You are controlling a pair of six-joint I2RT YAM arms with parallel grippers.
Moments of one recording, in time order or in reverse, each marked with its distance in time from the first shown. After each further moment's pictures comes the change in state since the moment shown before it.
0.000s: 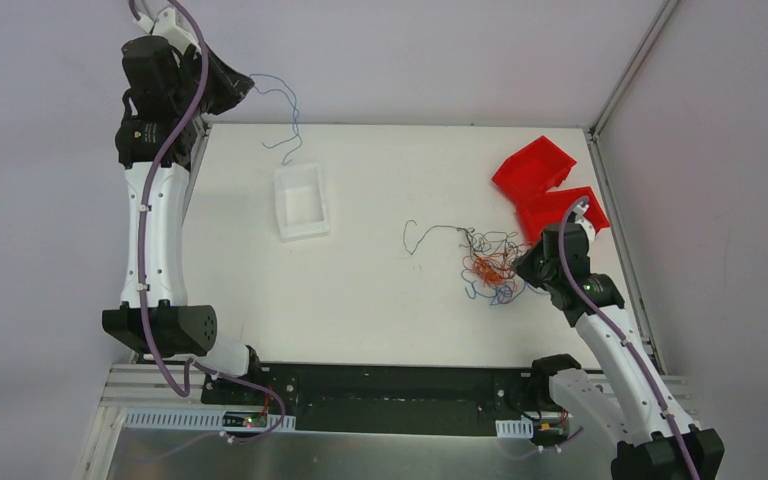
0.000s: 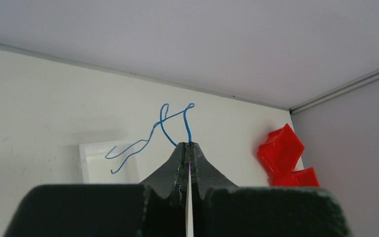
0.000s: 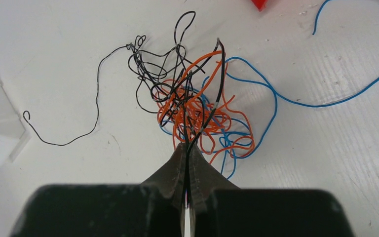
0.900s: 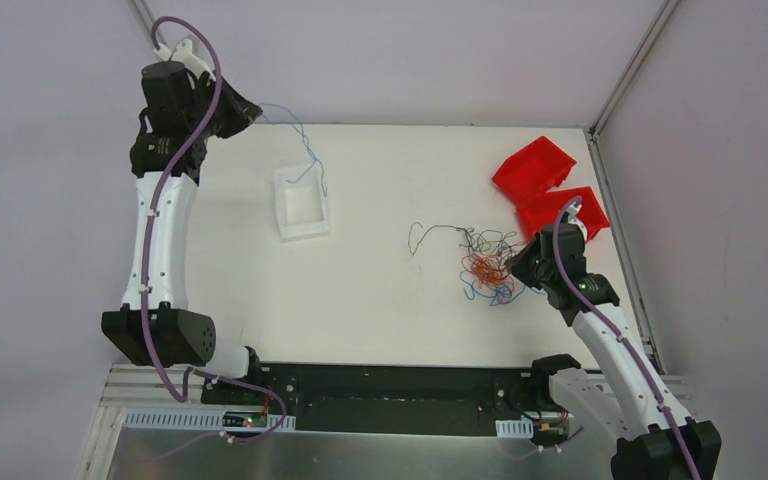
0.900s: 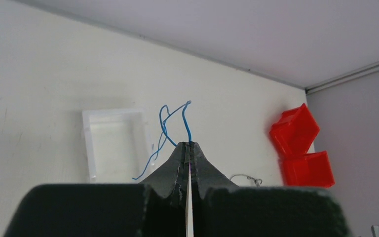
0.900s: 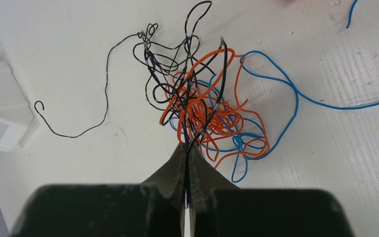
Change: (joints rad) left arm 0.000 -0.041 -0.262 0.037 0.008 0.003; right arm 0.000 0.020 -0.036 0.069 -0.080 0.000
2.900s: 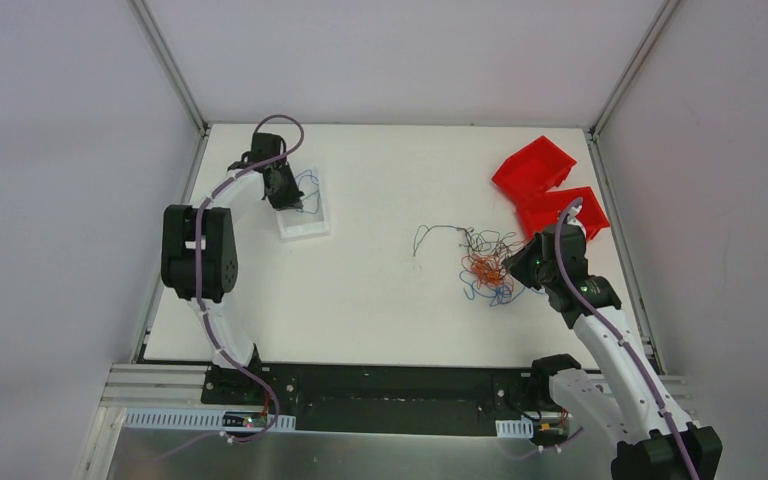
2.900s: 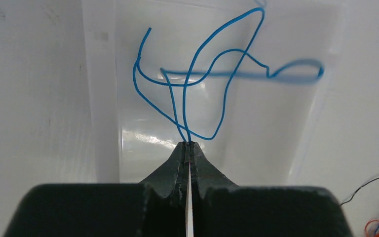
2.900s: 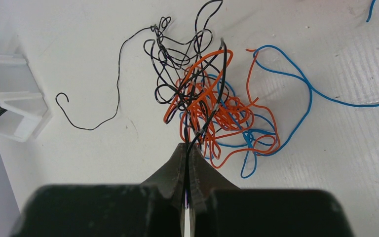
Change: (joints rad) left arm -0.131 0.381 -0.344 0.142 -0.222 0.007; right arm 0.000 -0.020 -0.003 0.003 -0.047 0.011
